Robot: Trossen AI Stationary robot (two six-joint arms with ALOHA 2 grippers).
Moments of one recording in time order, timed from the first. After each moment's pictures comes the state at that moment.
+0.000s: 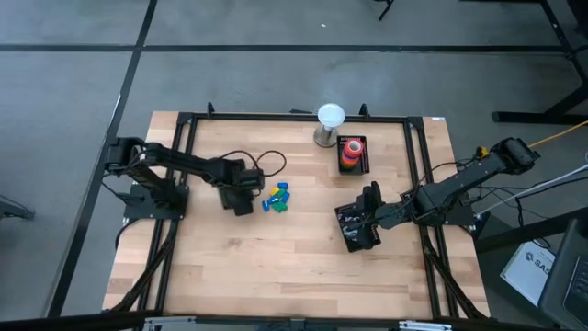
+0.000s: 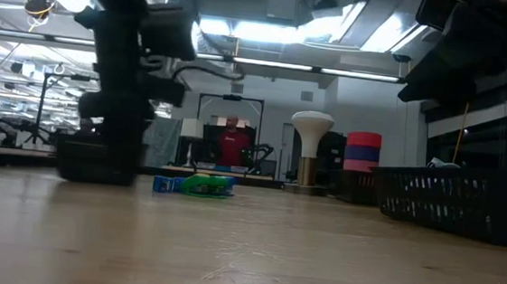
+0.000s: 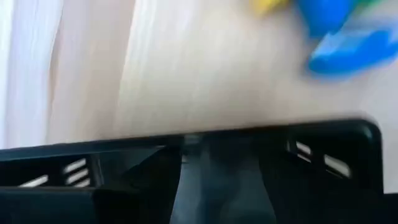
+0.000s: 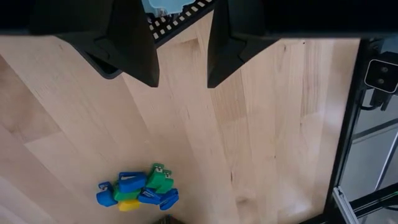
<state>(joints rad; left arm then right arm) 0.09 1.52 0.78 -0.58 -0.17 -0.15 0.46 1.13 0.58 -0.15 0.37 0.65</state>
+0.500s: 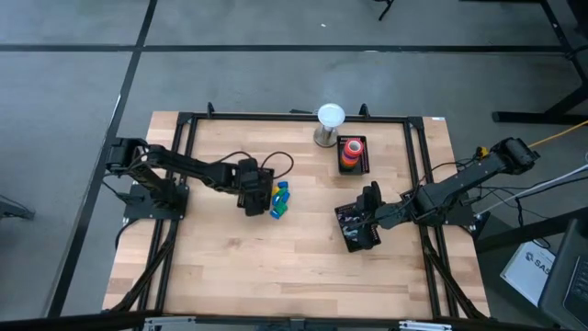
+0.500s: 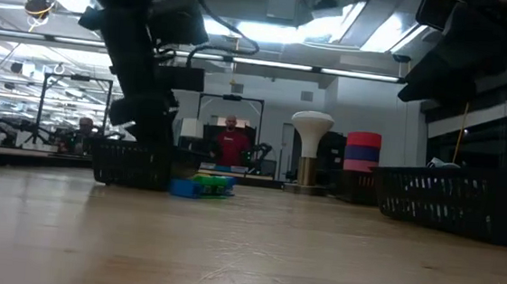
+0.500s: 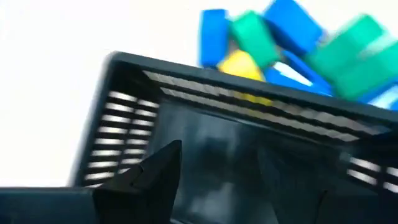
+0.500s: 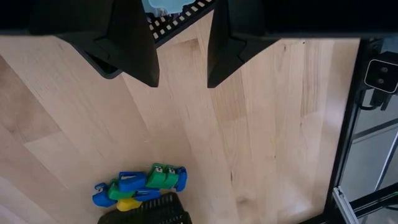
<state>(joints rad) 0.04 1.54 0.78 -0.35 -0.29 -0.07 0.46 1.13 0.58 -0.15 0.37 0.65</state>
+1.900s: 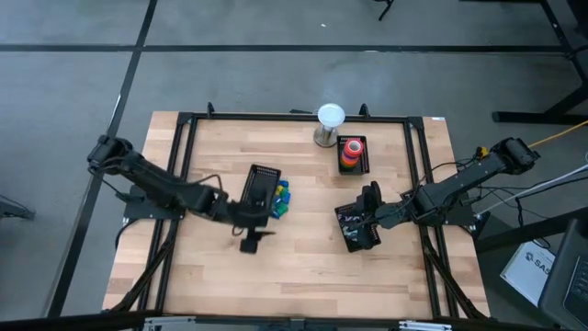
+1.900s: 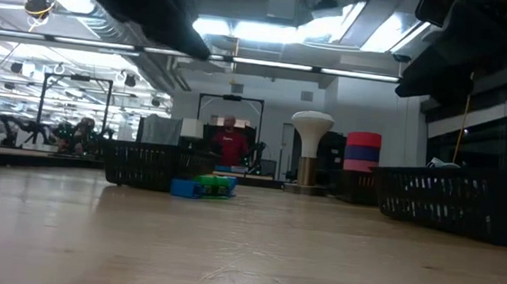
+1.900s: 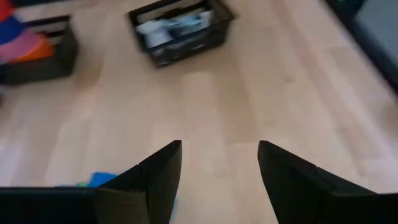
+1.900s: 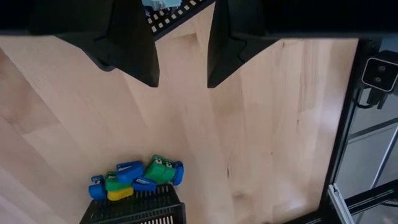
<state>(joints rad) -0.35 1.38 0.81 -0.08 -0.27 -0.09 0.46 1.13 0.58 -0.12 0.37 0.62</state>
